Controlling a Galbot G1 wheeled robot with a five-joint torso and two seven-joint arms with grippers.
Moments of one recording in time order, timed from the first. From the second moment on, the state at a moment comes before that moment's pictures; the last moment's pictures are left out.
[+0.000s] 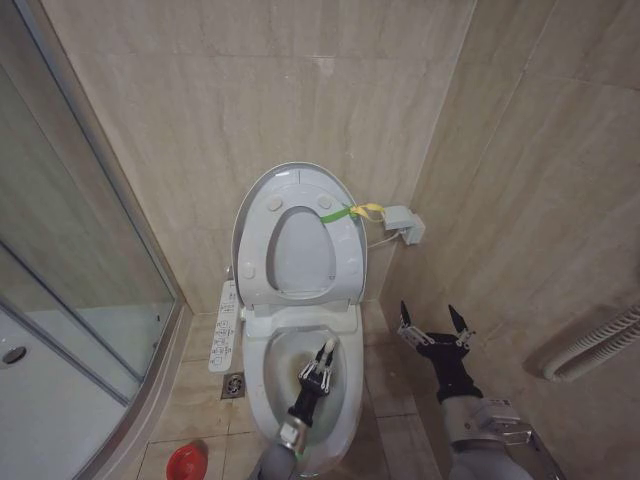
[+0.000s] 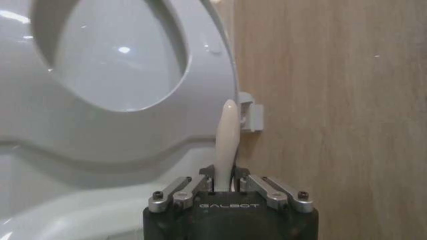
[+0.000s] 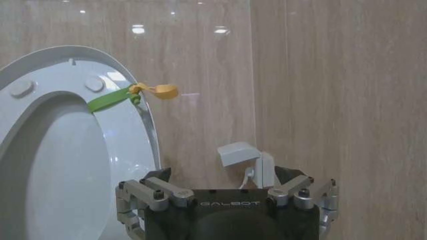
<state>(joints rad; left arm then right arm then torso) 1.01 -1.48 0.07 -1.08 0.01 -0.80 -0.07 -1.61 1.46 0.55 2.29 0.16 -0.01 0.15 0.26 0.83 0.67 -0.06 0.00</state>
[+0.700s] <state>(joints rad) 0.86 -1.50 0.11 -0.98 -0.02 -0.81 -0.05 -1.61 1.46 0.55 2.29 0.16 -0.01 0.15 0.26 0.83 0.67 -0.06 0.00</state>
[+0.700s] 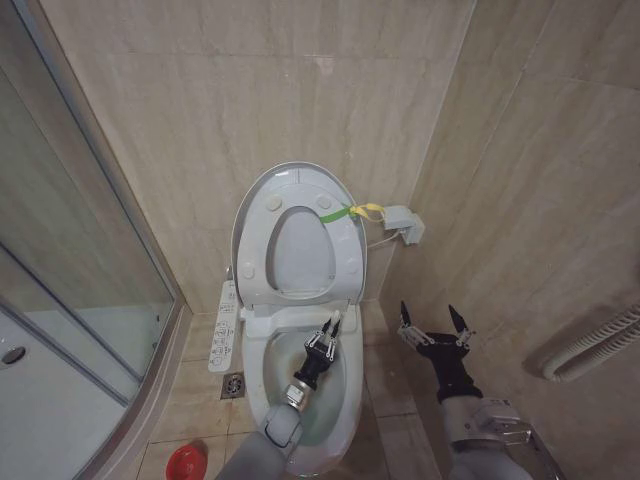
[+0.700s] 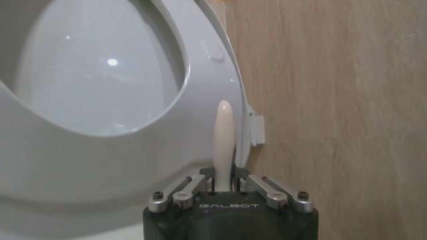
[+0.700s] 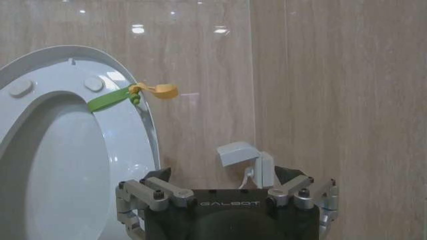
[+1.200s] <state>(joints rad) 0.87 -1.51 0.12 -1.04 -0.07 -0.80 -0.05 -1.61 1.46 0.55 2.29 0.16 -0.01 0.15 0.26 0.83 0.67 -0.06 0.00</state>
